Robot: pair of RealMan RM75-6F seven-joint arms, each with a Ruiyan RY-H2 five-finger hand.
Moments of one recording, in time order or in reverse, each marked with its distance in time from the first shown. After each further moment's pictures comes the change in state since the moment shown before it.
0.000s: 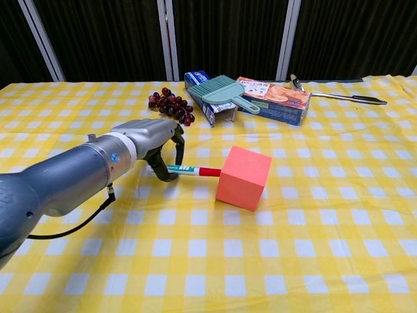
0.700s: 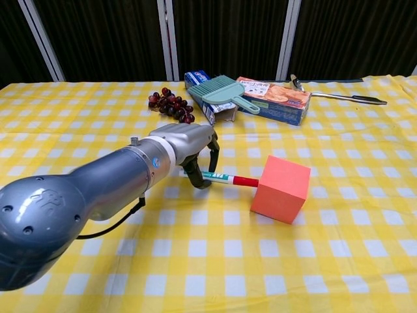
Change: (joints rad) left arm -0.099 -0.080 -0.020 0.032 -0.040 -0.026 0.051; right arm 0.000 0.003 0.001 0.002 0.002 0.002 0.013
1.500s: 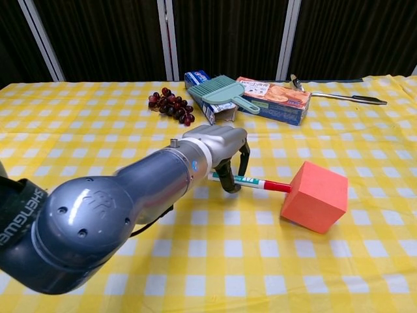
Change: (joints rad) left arm -0.111 -0.090 -0.047 0.064 -0.049 -0.011 0.047; right arm -0.001 0.003 -0.001 -0.002 0.001 0.000 0.008
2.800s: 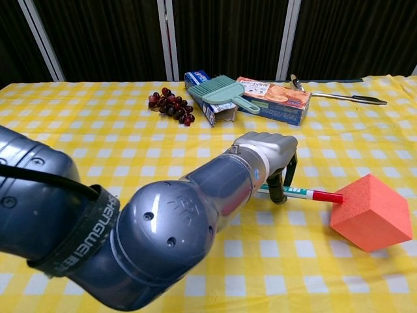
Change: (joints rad) left arm -0.166 -0.116 -0.083 0.086 -0.092 -0.023 0.068; right arm -0.007 0.007 0.001 0.005 0.008 0.004 0.018
